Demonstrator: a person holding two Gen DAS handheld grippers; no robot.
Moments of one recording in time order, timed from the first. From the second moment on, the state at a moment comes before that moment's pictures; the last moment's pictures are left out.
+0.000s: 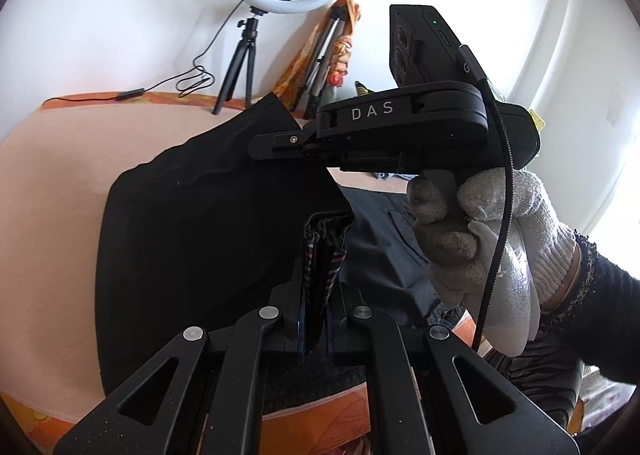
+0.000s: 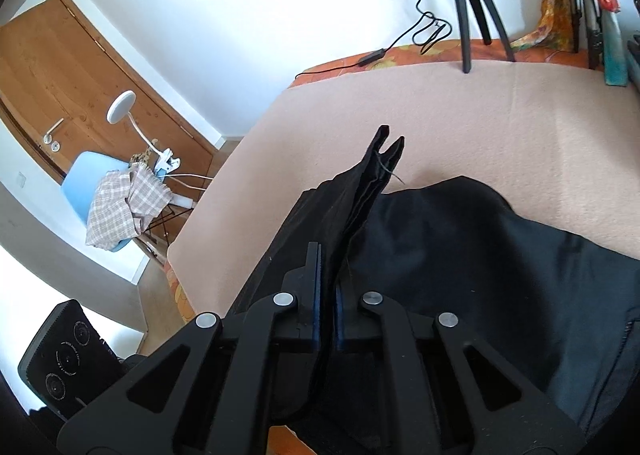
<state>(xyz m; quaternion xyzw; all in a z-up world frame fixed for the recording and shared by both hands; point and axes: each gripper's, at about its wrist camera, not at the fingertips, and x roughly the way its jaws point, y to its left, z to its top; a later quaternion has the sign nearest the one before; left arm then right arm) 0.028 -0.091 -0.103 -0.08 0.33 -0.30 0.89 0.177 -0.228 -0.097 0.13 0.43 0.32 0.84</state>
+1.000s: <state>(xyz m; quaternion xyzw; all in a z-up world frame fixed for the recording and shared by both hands) 0.026 -0.239 -0.101 0.01 0.38 -0.46 0.80 0.129 -0.409 -0.114 0.14 0.39 0.17 0.89</state>
